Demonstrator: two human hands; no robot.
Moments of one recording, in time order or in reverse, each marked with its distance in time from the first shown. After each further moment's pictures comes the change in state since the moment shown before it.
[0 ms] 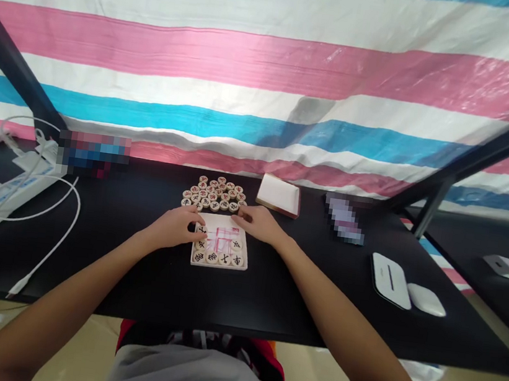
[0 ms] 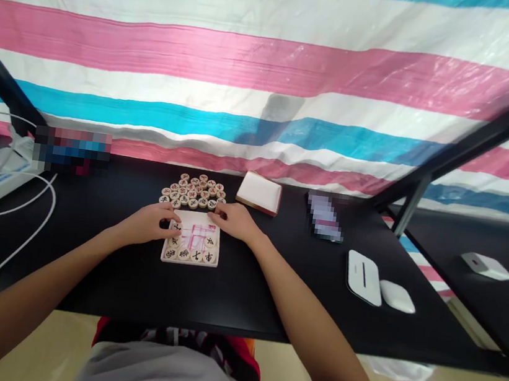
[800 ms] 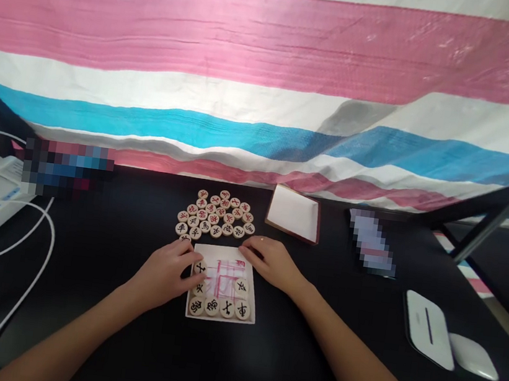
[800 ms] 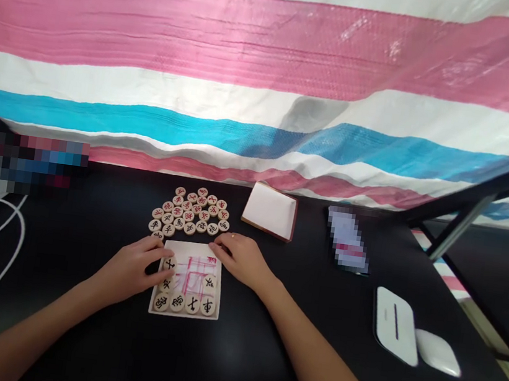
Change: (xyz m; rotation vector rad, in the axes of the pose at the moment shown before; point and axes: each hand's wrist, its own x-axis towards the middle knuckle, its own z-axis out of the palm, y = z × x) left_hand -0.007 0.007 0.002 0.043 0.027 0.002; right_hand -0.007 -0.001 -0.002 0.126 -0.063 0.058
